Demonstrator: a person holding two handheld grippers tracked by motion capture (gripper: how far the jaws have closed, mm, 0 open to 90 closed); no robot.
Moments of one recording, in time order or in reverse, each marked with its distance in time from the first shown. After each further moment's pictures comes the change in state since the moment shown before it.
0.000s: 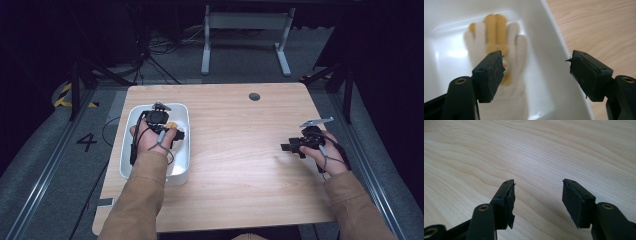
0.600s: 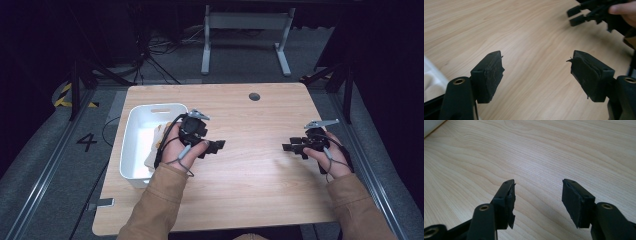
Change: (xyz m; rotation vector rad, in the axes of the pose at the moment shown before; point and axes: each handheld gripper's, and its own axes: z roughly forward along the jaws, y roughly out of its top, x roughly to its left) left arm -0.087 -0.010 0.001 -0.117 -0.322 0.363; right arm 0.000 -0.006 -0.010 -0.064 0.033 -0.032
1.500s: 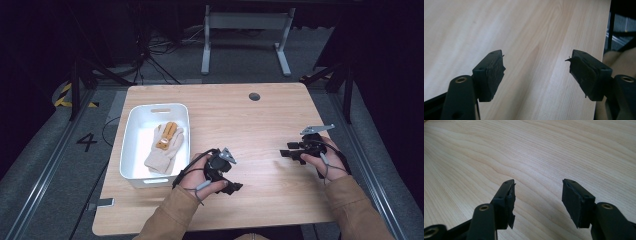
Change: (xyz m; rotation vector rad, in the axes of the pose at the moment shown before) left arm -0.039 -0.063 0.084 0.242 -0.202 0.224; right arm 0.009 -0.012 0.009 0.029 0.011 -0.046
